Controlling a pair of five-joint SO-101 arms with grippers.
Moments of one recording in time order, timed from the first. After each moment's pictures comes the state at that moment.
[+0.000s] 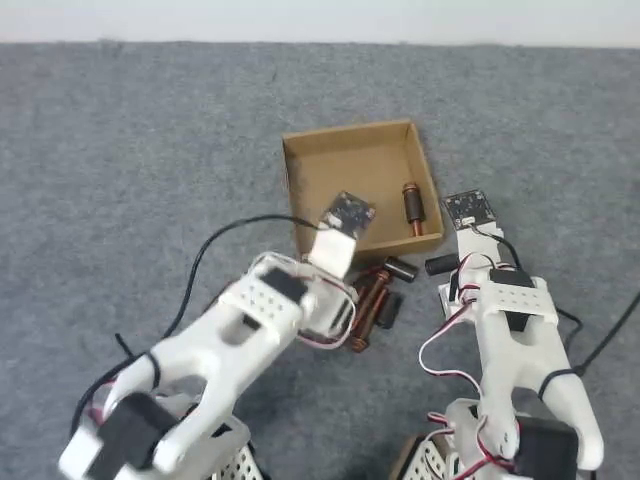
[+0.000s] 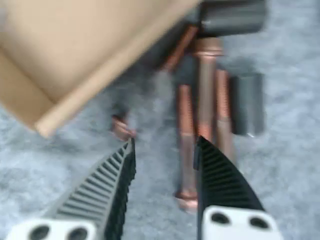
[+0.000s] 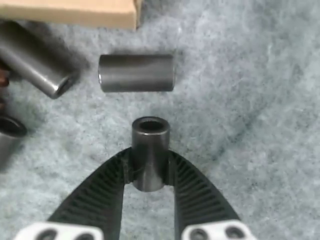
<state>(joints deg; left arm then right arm) 29.5 -16.4 57.0 43.8 8.9 2.8 -21.8 62.0 42.1 20.4</state>
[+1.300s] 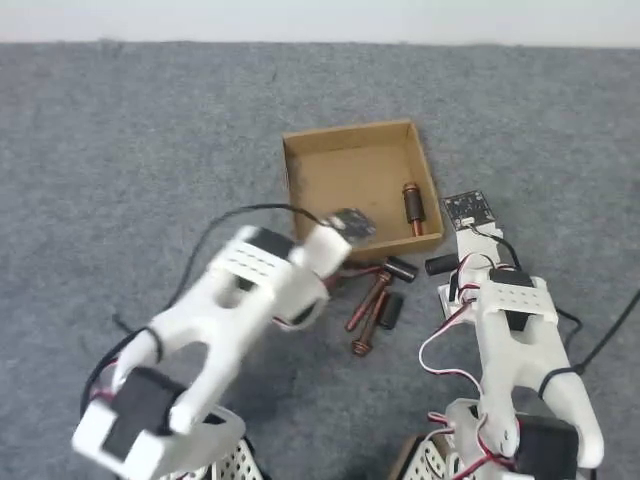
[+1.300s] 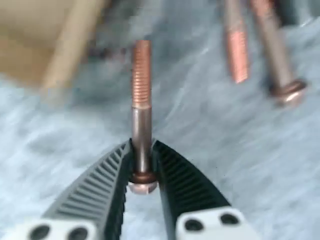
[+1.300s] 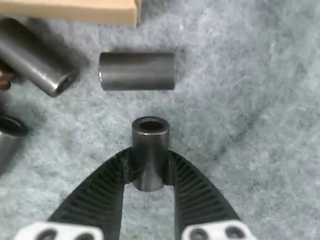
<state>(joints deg) 18.3 -8.7 43.4 69.4 -18.9 2.8 -21.3 62.0 42.1 20.4</state>
